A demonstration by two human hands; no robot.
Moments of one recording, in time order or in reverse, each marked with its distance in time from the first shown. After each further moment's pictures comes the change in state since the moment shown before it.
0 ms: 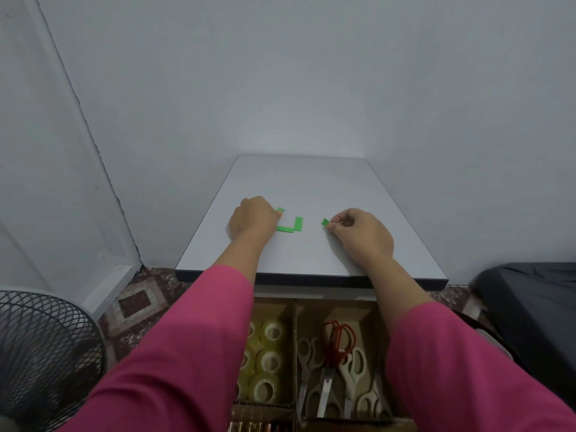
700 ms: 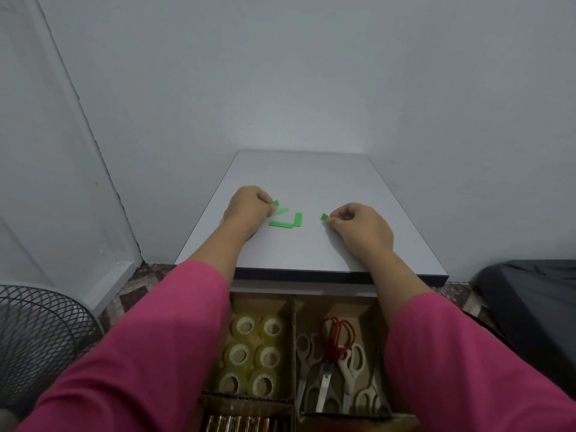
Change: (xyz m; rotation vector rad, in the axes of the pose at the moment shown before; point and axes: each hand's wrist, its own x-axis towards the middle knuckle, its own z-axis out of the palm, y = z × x) left_hand 0.000 -0.008 -0.014 -0.405 -0.055 0.025; right_hand 0.003 0.000 -0.001 0.021 -0.008 0.010
